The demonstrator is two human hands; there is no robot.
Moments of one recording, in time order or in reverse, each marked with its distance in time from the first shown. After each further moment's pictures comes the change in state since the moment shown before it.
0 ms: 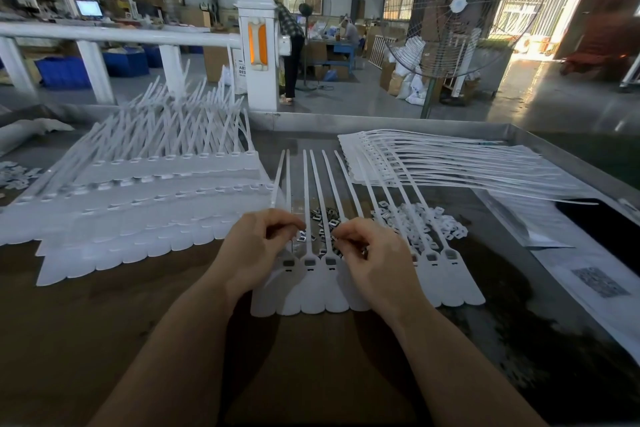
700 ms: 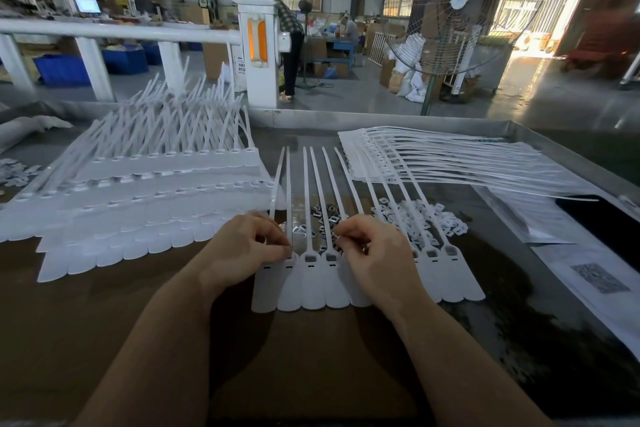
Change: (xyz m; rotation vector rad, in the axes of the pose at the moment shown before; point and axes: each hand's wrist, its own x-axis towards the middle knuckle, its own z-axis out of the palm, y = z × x) left_hand 0.001 -0.009 -0.020 0.165 -0.199 -0.113; right_hand 0.000 0.000 0.000 0.021 -0.018 0.057
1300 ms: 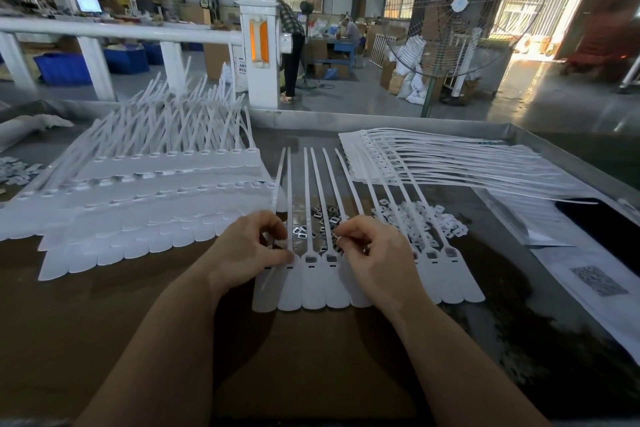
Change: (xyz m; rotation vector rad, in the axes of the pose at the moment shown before) left_hand 0.000 0.000 0.005 -0.013 0.023 -0.026; right_hand 0.001 0.000 0.001 0.010 0.006 0.028
